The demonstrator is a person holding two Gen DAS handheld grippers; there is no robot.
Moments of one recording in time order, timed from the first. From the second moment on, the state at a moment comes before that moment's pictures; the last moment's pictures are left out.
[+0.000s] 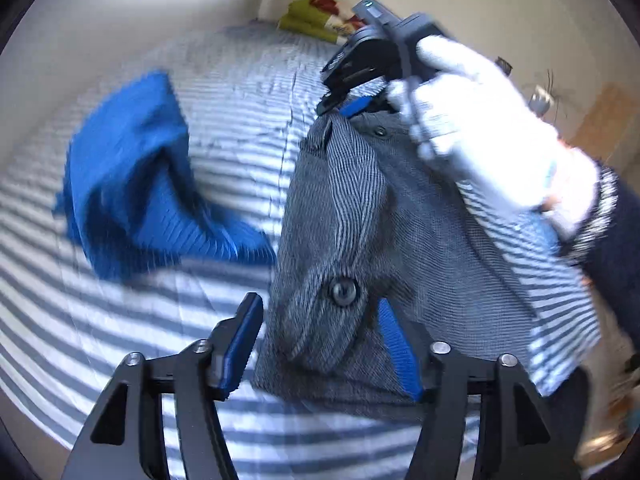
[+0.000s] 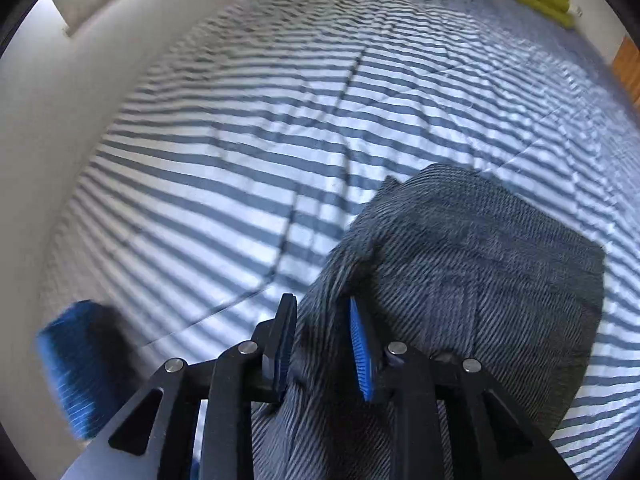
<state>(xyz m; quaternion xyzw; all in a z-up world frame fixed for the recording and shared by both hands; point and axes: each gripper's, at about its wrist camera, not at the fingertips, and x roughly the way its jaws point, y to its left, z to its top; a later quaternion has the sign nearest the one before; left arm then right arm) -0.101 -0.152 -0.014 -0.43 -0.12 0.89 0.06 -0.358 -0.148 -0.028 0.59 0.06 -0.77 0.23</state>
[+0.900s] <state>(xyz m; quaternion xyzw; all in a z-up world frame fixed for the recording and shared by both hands) -0.091 -0.155 -0.028 -0.52 -0.12 0.84 0.03 -0.148 0.075 -0.050 0.61 0.10 -0.75 0.23</state>
